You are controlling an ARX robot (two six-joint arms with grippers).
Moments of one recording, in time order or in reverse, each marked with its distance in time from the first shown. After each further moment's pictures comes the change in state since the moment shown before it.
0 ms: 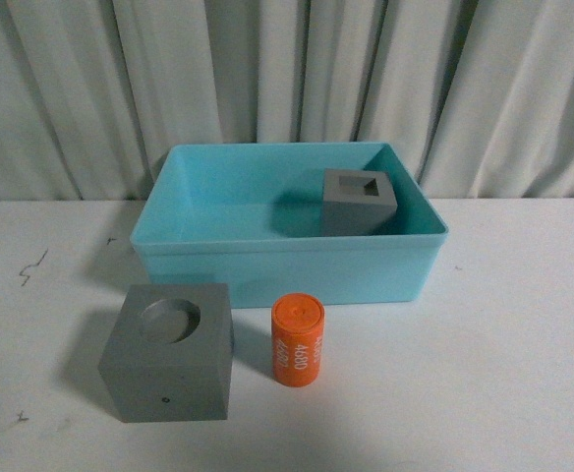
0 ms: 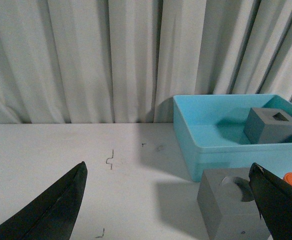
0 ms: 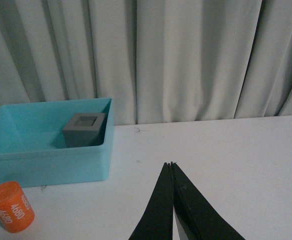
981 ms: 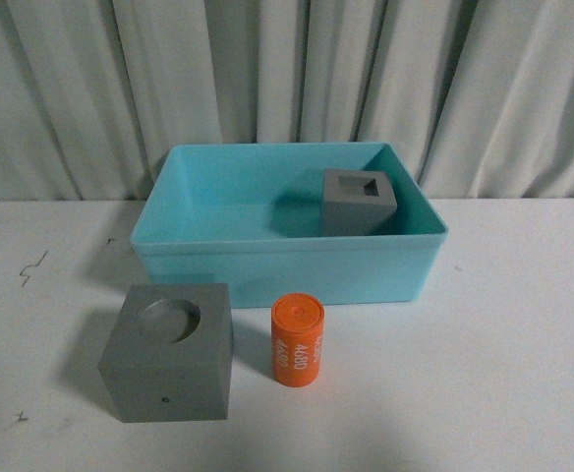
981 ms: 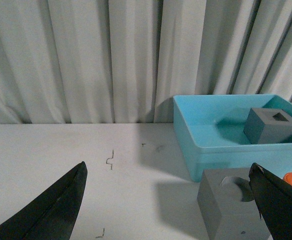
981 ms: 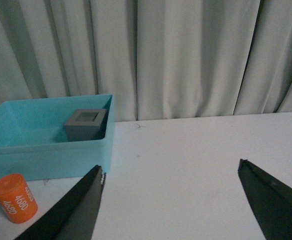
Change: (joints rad) left arm 0.000 0.000 0.000 0.000 0.000 0.000; right arm -0.001 -0.195 0.000 -0.205 -0.001 -0.001
